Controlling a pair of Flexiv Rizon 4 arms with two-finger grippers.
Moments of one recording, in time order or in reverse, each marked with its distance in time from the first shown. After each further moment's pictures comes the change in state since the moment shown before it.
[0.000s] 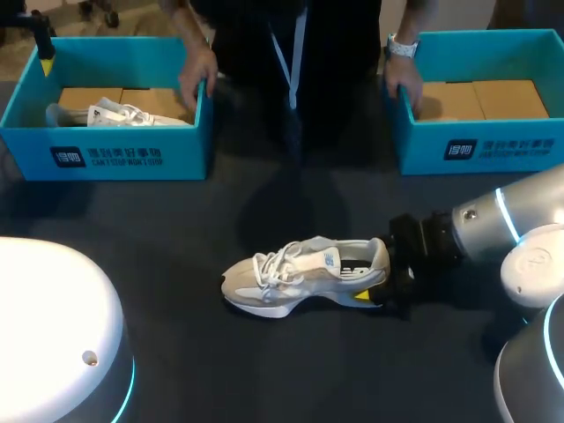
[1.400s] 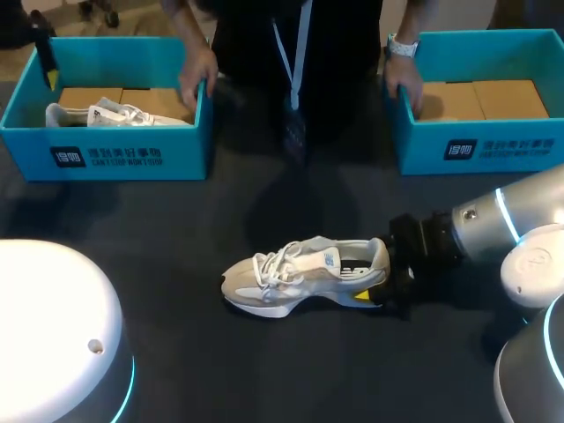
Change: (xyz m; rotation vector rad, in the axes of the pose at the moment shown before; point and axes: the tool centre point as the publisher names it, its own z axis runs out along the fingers) left arm -0.024 -0.076 0.005 0.047 -0.014 -0.738; right arm 0.000 0.000 0.000 0.000 0.000 0.000
